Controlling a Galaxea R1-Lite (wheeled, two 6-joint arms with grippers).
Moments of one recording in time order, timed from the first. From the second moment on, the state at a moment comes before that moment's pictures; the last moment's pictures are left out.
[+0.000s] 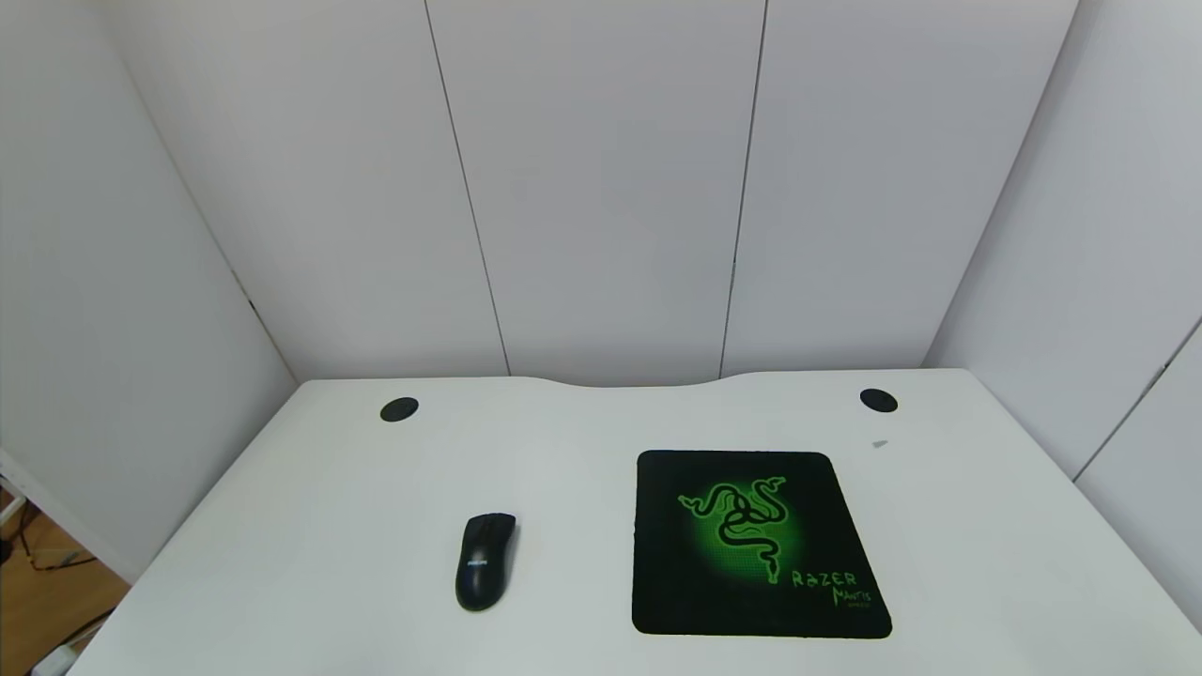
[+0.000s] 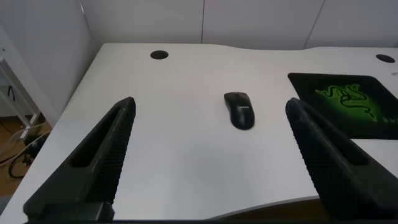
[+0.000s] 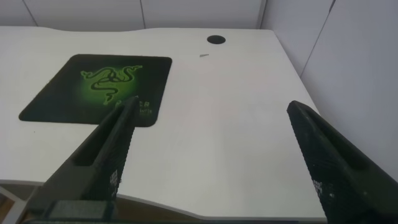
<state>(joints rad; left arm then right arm) 0.00 0.07 -0.16 0.06 -0.02 -0.06 0.00 0.00 0.00 0.00 0.00 0.02</state>
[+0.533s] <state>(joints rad) -0.01 0.44 -0.45 0.05 -0.01 -0.07 0.00 0.00 0.00 0.00 0.00 0.02</state>
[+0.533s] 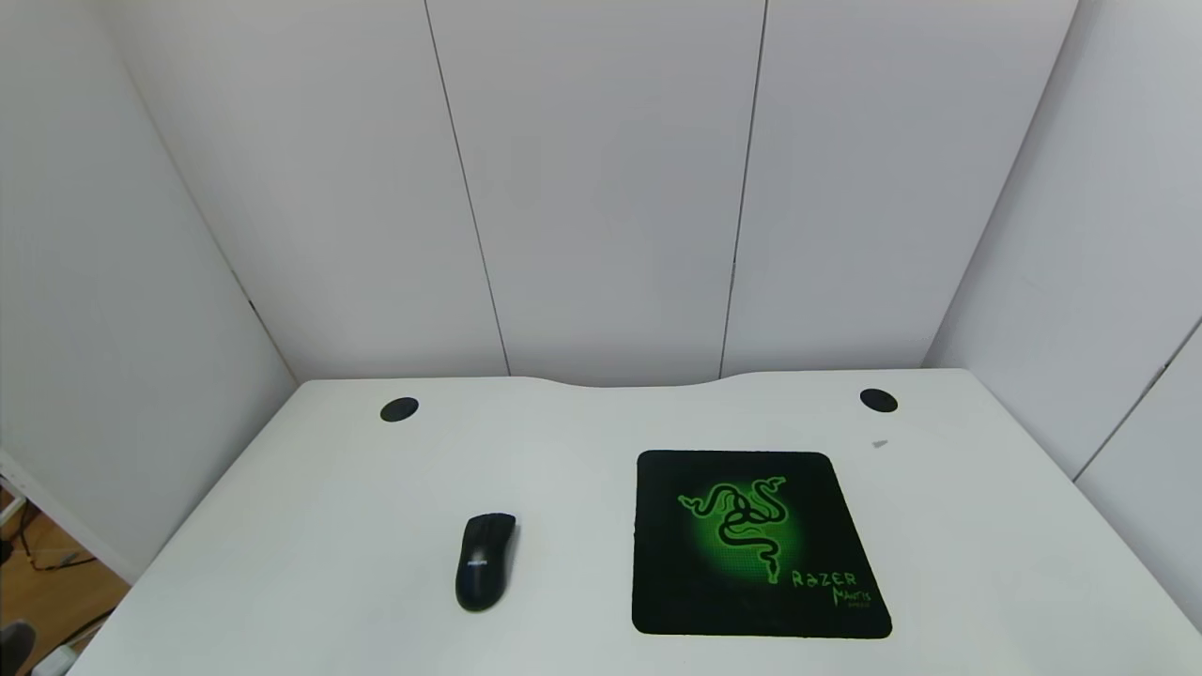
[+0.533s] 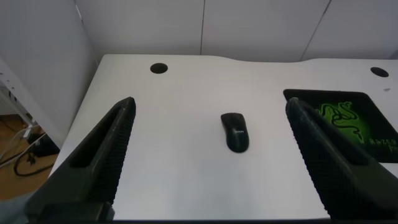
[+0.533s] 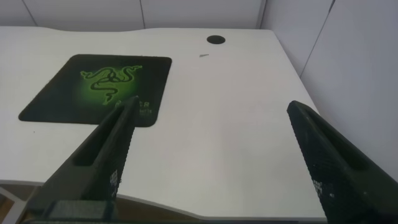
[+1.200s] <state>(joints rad) -0.01 0.92 -0.76 0.25 -0.01 -0.14 0.00 0.00 0.00 0.00 0.00 0.02</state>
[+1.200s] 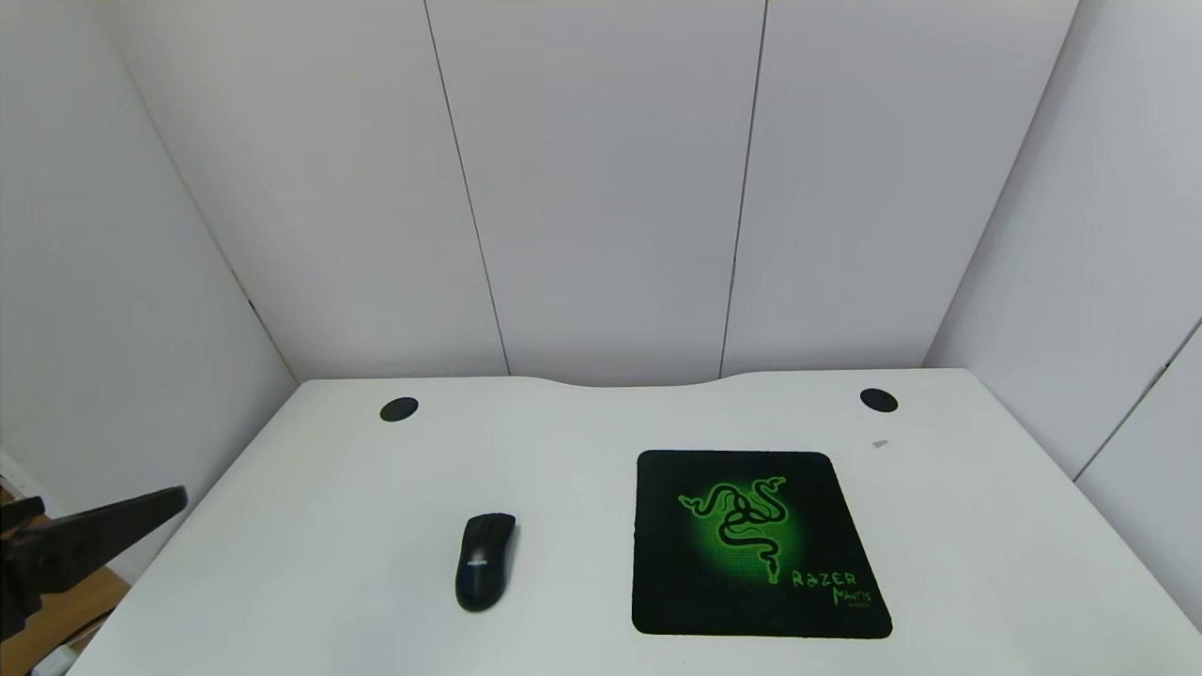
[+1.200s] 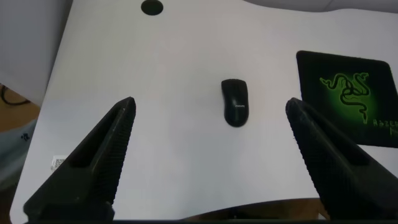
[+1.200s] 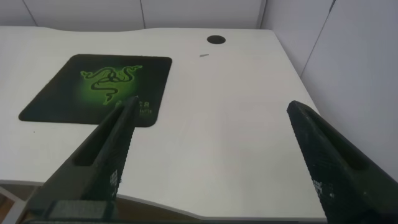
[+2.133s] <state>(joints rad) -0.23 1.44 -1.12 0.58 0.01 -0.43 0.00 0.00 0.00 0.00 0.00 0.02</state>
